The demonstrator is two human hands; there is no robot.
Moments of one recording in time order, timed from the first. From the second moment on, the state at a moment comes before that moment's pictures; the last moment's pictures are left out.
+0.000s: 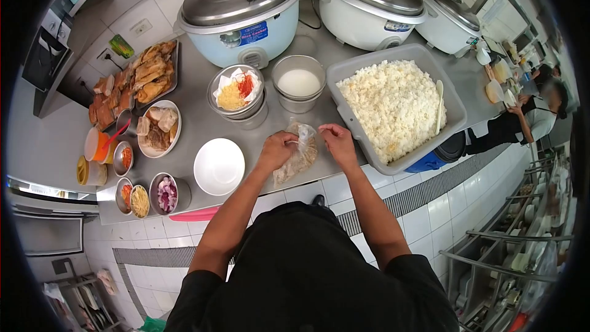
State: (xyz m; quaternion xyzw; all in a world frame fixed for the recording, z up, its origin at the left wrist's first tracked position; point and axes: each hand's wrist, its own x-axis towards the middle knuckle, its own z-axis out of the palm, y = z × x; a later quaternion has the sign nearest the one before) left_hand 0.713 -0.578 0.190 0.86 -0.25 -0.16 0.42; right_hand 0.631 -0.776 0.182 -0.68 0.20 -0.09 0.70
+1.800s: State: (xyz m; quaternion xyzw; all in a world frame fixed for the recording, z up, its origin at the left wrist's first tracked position) left_hand 0.697 -0.557 0.166 0.86 -0.25 -0.12 0.43; right_hand 0.634 -0.715 0.169 -0.92 0.06 -0.02 0.38
